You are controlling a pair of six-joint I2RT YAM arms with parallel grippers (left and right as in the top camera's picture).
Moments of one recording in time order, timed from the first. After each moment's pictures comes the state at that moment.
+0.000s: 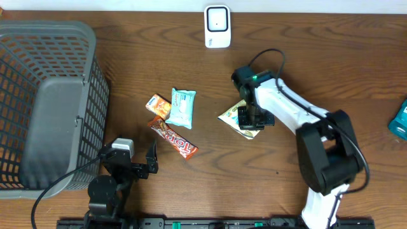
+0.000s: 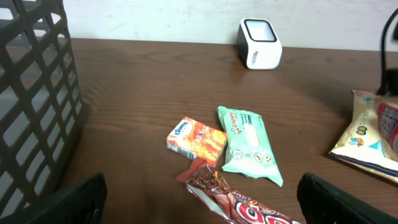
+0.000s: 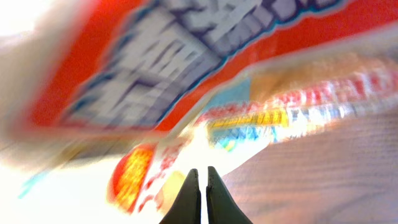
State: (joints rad) left arm -0.10 0.02 0.11 -0.34 0.10 -0.09; right arm 0.44 1.98 1.38 -1.07 0.04 0.45
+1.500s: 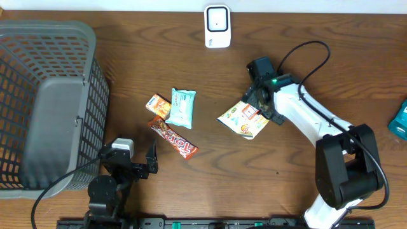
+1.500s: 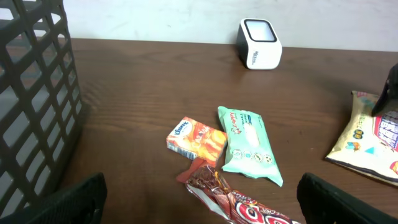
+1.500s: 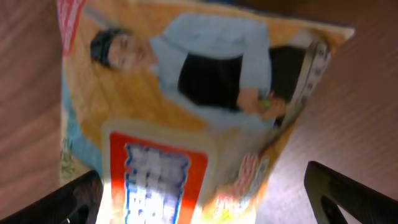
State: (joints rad) left arm -0.10 0.02 0.11 -0.34 0.10 -0.09; right arm 0.36 1.86 1.24 -0.74 0.22 0.98
